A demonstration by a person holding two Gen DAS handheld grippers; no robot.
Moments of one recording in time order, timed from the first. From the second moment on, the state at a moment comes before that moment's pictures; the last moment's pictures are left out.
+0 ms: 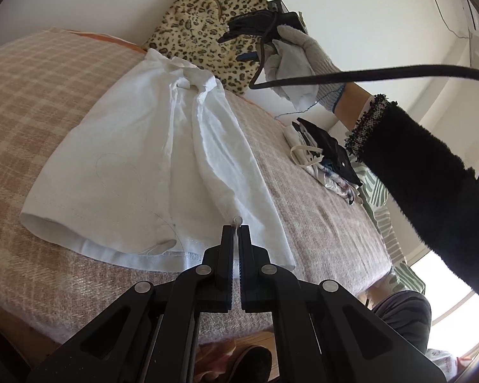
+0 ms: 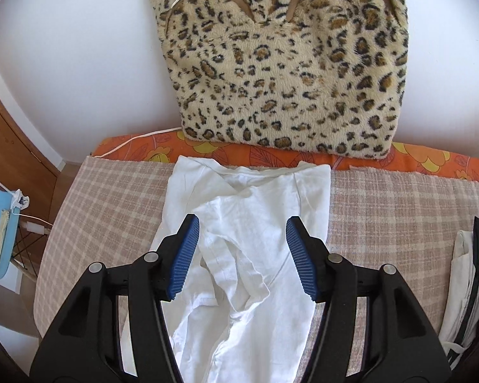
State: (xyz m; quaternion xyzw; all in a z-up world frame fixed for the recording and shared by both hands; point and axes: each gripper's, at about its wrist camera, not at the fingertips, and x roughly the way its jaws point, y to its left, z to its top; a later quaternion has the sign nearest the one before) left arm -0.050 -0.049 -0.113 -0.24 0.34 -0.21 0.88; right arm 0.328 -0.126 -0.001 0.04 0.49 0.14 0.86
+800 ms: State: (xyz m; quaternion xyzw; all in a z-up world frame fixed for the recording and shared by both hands) left arm -0.061 0.051 -0.052 -0.22 0.31 -0.12 0.92; right arm 0.298 -0.102 -0.078 0.19 0.55 0.26 0.77
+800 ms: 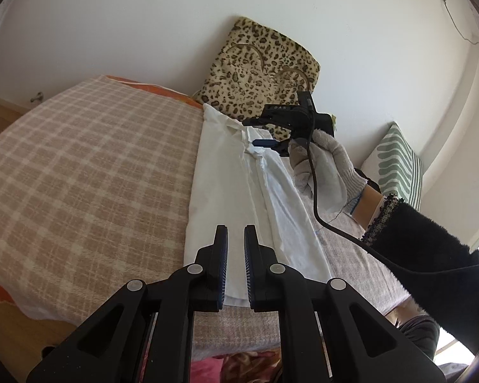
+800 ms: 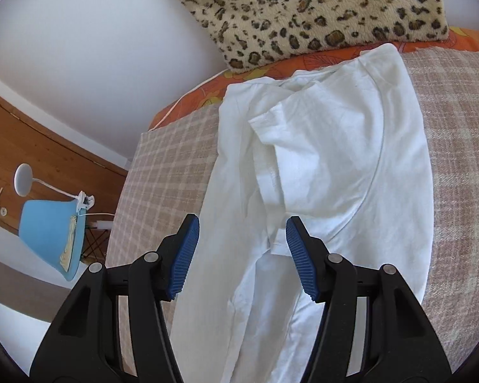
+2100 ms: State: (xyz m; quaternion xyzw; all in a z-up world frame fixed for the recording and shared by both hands) left arm 0.023 0.046 -0.084 -0.10 0.45 -0.22 0.86; right arm 0.017 -0.194 -0.083 0.00 0.56 0.19 0.81
